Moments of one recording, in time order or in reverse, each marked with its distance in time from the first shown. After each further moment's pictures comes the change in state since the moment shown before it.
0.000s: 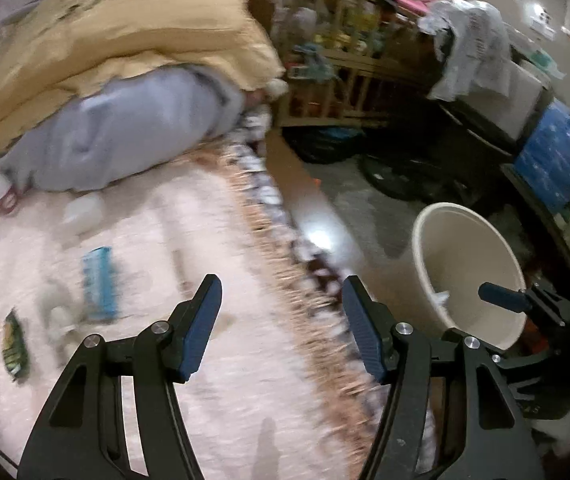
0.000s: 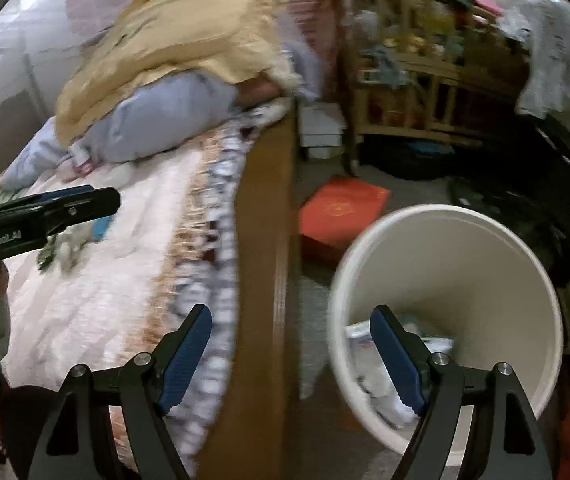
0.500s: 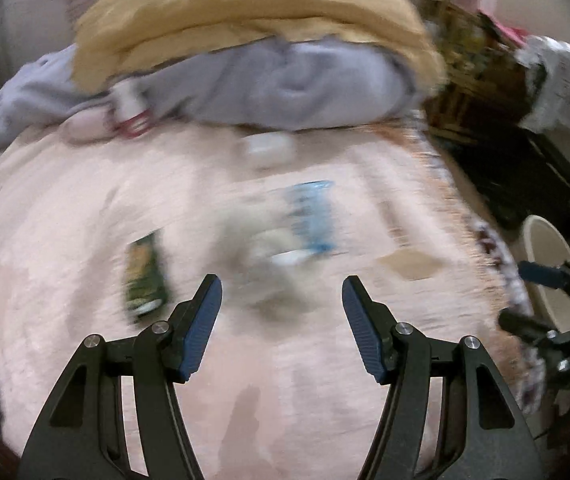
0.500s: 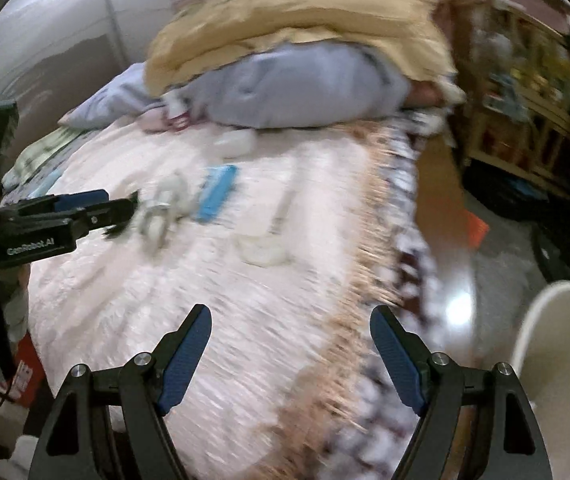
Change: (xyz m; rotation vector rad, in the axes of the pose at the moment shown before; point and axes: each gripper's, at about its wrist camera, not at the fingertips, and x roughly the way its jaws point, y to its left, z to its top) left arm -0.046 0.168 -0.072 -0.205 0.020 0.233; right arm 0.051 0.137 0.028 -0.241 0.050 0.214
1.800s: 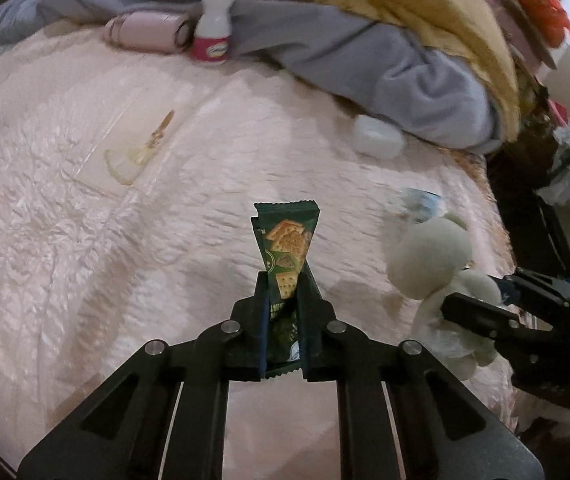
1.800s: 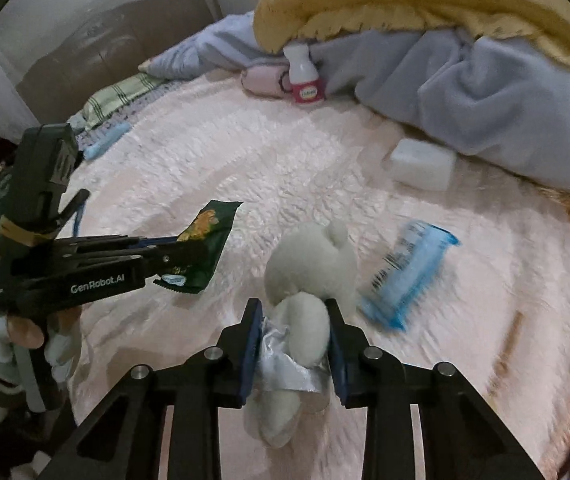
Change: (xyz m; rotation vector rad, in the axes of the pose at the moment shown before) left arm 0.047 0.099 -0.014 -0.260 0.075 -0.118; right arm 0.113 0.113 0.080 -0.202 0.090 0.265
